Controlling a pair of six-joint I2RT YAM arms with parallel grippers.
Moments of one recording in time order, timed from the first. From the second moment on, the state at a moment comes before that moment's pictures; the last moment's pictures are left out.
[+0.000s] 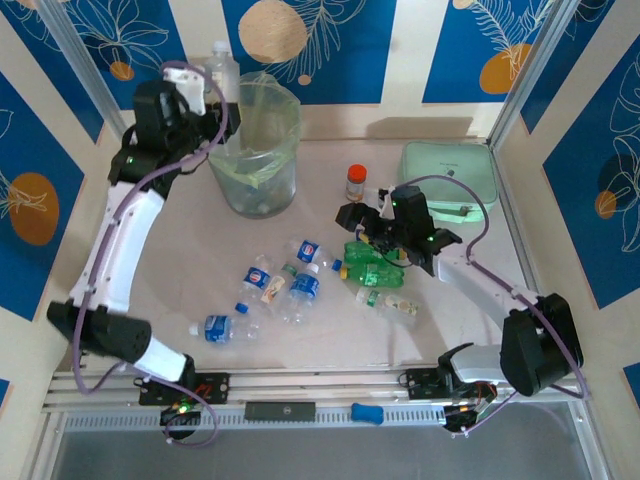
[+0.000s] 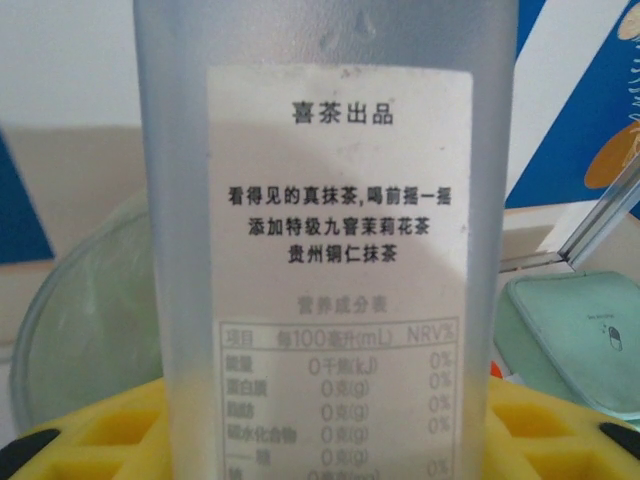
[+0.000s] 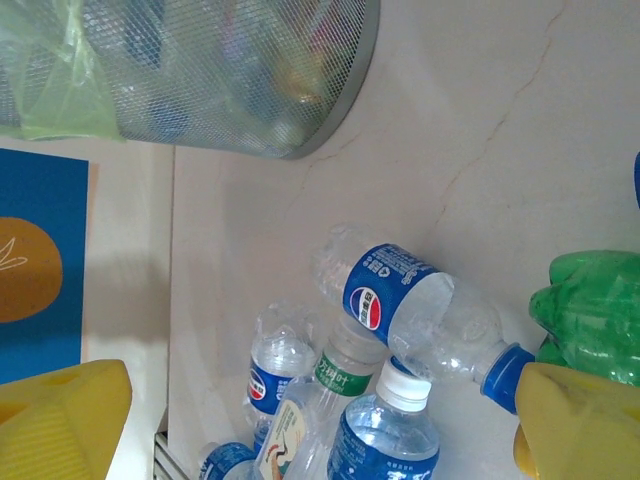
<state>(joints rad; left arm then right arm) -0.22 1.55 1.86 -0.58 0.16 -0.12 0.43 1.30 0.85 -0.16 -0.40 0.89</state>
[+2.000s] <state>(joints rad) -0.38 1.37 1.39 -0.37 0.16 -0.12 0.38 1.18 0.80 -0.36 -0.35 0.86</state>
